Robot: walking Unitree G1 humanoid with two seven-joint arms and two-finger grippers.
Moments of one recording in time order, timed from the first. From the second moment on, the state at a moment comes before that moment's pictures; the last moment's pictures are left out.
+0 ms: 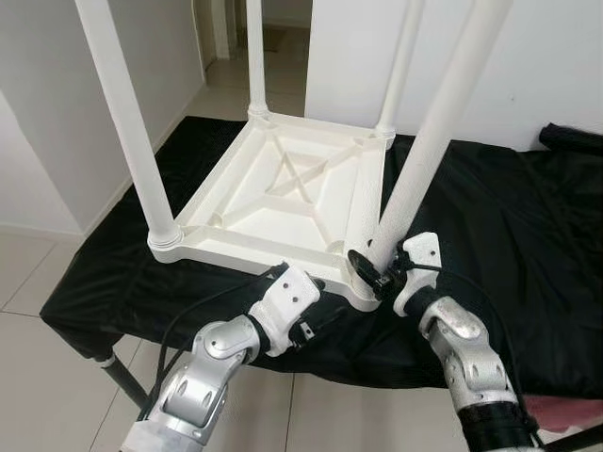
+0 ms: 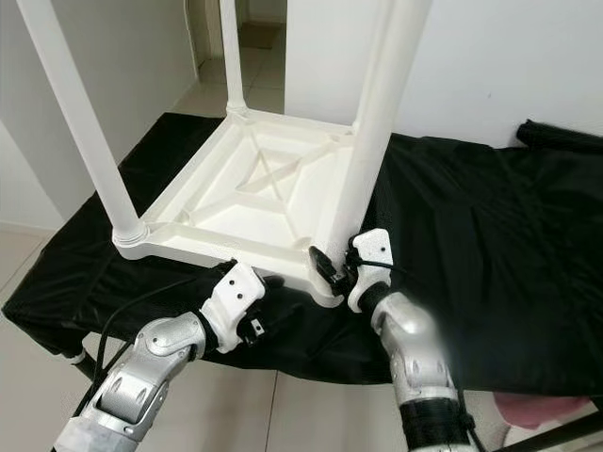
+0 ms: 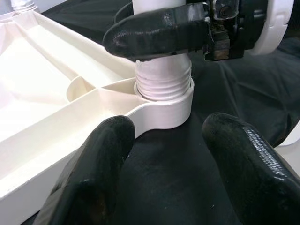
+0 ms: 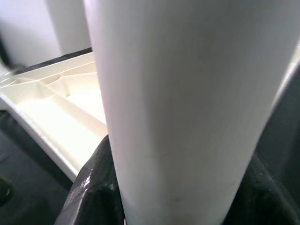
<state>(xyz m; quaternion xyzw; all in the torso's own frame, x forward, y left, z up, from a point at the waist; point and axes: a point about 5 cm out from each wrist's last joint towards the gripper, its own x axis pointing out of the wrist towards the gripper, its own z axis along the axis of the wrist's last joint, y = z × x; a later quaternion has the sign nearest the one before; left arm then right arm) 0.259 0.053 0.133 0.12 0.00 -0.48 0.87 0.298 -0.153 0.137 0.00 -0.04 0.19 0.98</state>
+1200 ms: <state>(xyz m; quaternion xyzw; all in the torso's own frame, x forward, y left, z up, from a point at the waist) 0.255 0.050 0.132 0.12 0.00 -0.49 0.86 0.283 -0.139 0.127 0.03 -0.03 0.01 1.00</state>
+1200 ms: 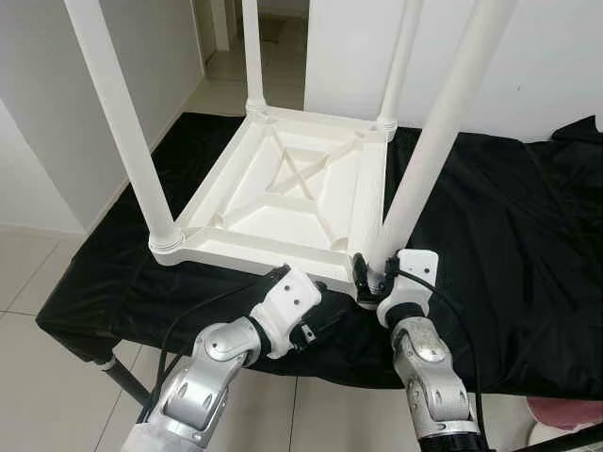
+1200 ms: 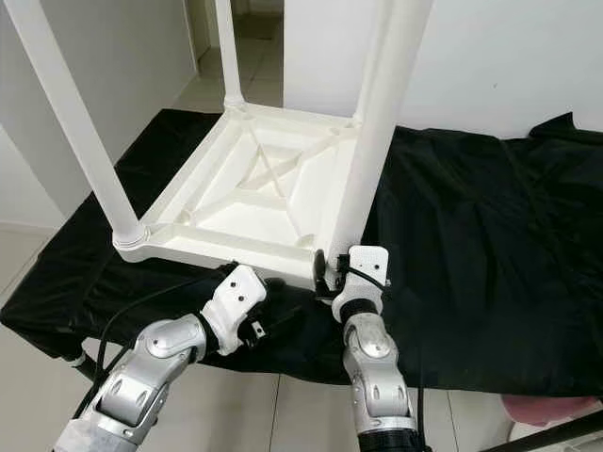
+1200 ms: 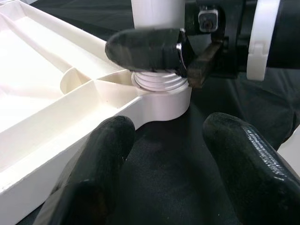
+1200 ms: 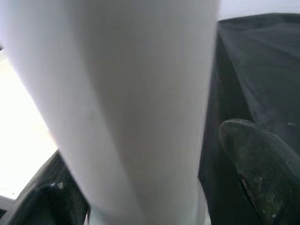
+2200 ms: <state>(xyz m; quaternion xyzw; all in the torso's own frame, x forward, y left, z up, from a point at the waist) 0.254 0.051 0.130 0.12 0.00 -0.49 0.86 0.313 -0.175 0.141 -0.06 -0.03 0.28 0.96</state>
